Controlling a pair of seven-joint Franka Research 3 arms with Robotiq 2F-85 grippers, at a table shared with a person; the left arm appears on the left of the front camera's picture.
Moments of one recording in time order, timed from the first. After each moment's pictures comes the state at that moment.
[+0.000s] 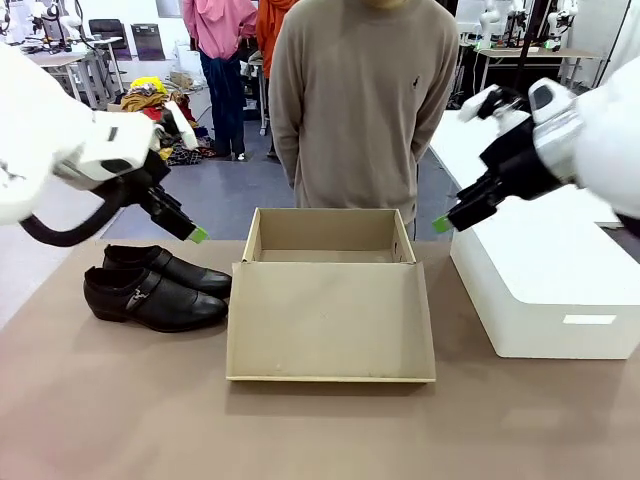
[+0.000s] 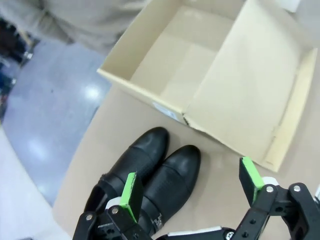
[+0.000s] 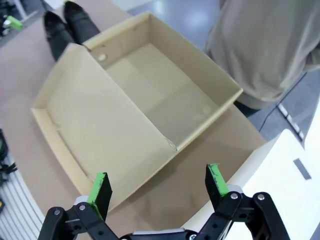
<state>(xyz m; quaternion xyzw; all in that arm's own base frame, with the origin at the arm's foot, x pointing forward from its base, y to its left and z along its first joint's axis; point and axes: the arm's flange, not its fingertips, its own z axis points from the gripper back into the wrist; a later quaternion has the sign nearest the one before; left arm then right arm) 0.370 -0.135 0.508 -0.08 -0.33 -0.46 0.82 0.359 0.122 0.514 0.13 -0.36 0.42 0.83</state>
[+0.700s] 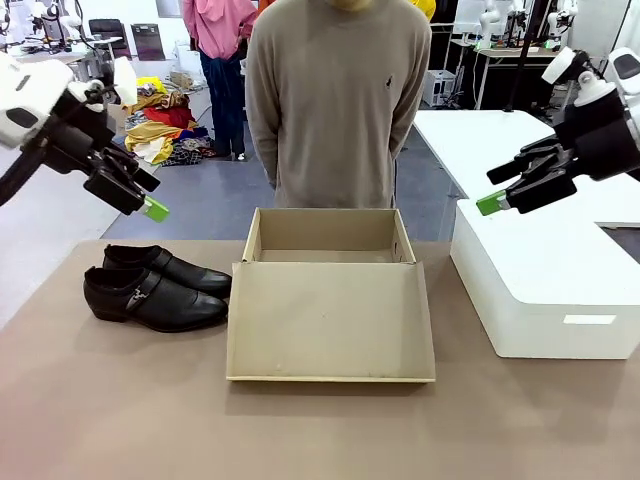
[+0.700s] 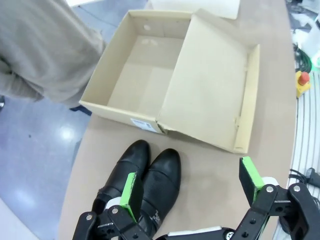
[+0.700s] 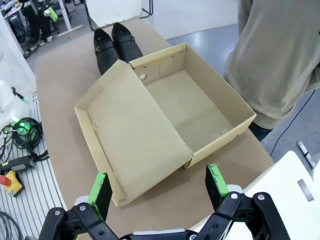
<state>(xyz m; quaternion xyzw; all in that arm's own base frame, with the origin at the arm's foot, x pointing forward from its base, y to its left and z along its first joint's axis) 0.359 -0.086 0.555 -0.17 -0.32 -0.53 0.76 0.336 0.067 0.543 0.22 -0.38 0.46 0.77</state>
